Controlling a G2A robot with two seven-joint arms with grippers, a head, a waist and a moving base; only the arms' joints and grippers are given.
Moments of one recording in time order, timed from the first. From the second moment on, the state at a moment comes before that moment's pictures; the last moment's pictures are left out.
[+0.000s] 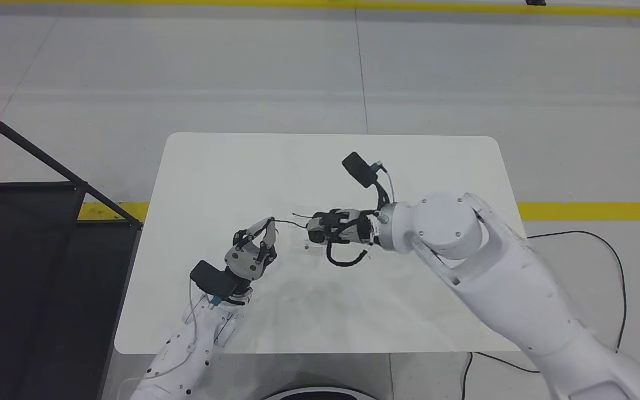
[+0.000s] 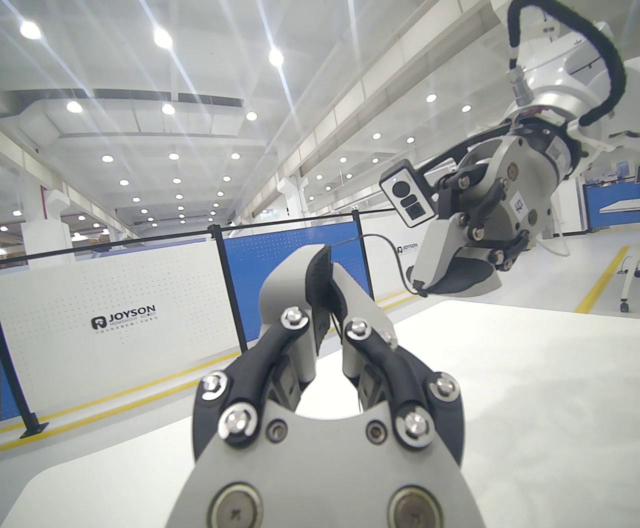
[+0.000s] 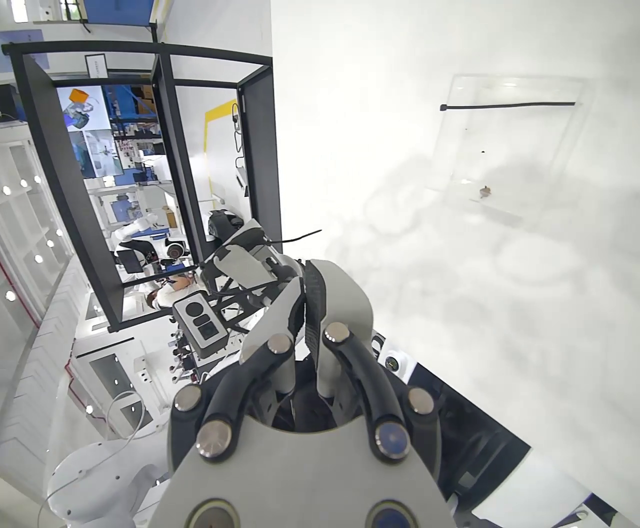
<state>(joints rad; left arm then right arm) 1.35 -1.24 -1.20 -1.43 1.54 -0.07 1.05 -0.62 -1.09 0.77 -1.75 0.23 0.63 0.80</state>
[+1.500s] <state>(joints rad) 1.36 -1.24 -1.21 -1.46 1.53 -0.07 1.01 -0.73 -1.05 0.96 -1.85 0.20 0.58 0.94</state>
